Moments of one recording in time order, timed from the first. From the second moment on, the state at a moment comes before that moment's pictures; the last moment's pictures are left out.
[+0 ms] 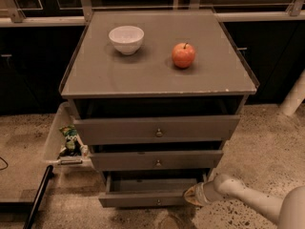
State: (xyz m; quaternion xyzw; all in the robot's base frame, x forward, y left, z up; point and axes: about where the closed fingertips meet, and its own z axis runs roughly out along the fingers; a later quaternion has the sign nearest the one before) arm 0.515 -0.202 0.207 -0.75 0.61 0.09 0.26
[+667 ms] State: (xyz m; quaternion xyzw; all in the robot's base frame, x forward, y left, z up) arm 0.480 -0.204 0.208 -0.74 0.61 0.11 0.26
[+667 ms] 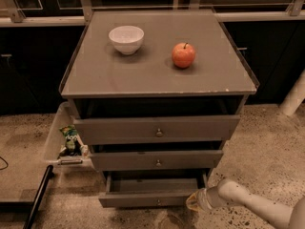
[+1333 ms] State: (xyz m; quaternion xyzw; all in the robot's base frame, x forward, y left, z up) arm 0.480 -0.204 0.208 -0.74 0.61 0.11 0.26
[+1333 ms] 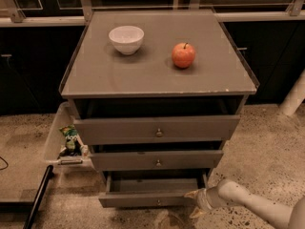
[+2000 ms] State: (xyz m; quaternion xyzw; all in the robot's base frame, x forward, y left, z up) arm 0.481 -0.202 0.205 -0.74 0.61 0.11 0.26
